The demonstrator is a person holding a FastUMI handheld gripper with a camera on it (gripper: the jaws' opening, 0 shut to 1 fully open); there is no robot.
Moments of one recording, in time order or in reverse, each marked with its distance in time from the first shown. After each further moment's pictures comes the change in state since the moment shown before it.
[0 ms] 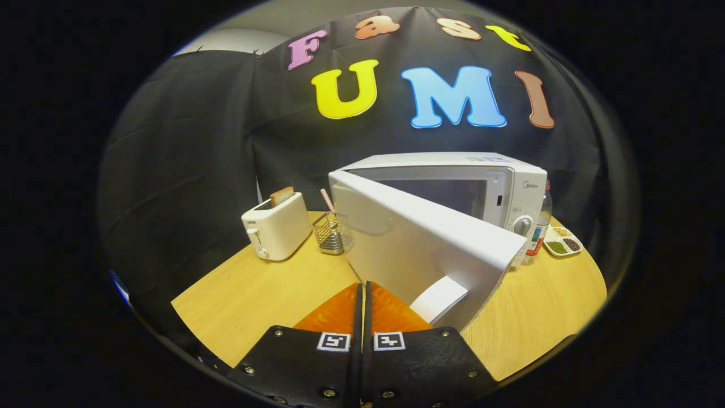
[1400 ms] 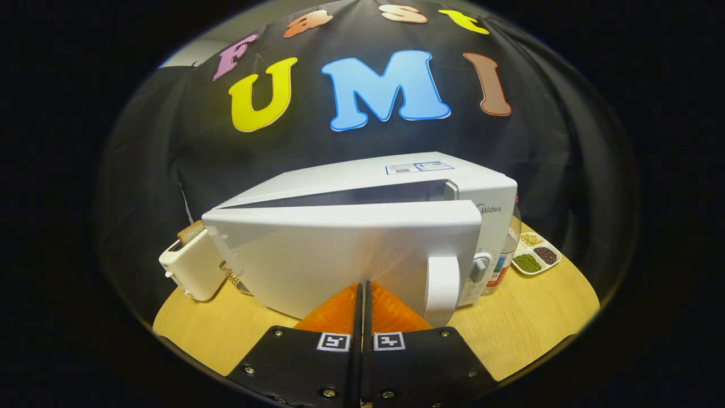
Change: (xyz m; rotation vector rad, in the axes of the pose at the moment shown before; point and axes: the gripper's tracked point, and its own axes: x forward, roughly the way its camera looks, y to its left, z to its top) arm 0.098 -0.145 0.060 0.106 -0.009 -0.232
